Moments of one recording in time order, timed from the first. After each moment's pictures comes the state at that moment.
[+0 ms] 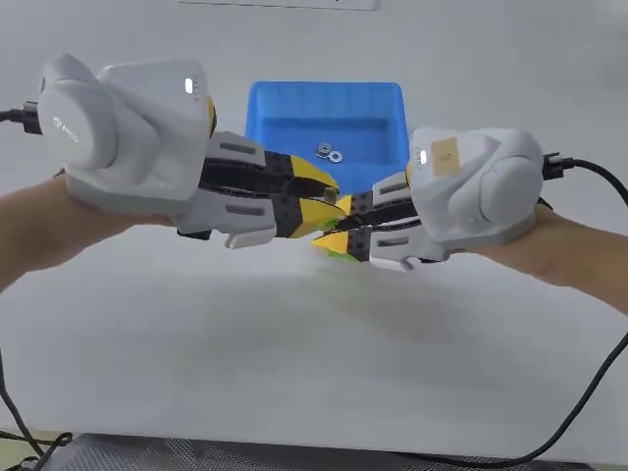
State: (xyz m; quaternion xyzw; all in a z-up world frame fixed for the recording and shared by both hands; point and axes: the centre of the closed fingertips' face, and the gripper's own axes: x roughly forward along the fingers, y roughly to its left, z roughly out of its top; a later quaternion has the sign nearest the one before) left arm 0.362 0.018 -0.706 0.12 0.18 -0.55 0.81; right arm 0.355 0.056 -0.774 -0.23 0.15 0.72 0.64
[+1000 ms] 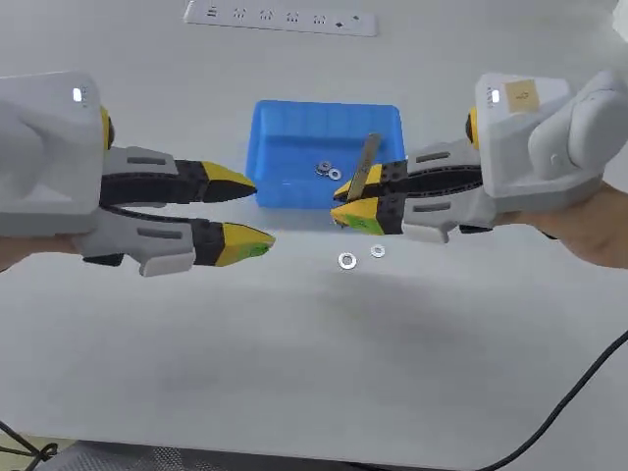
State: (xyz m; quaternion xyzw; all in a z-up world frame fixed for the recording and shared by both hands) left arm 0.342 0.081 -0.701 0.09 0.22 -0.48 0.85; right arm 0.377 0.043 -0.701 -0.15 0.14 0.72 0.66
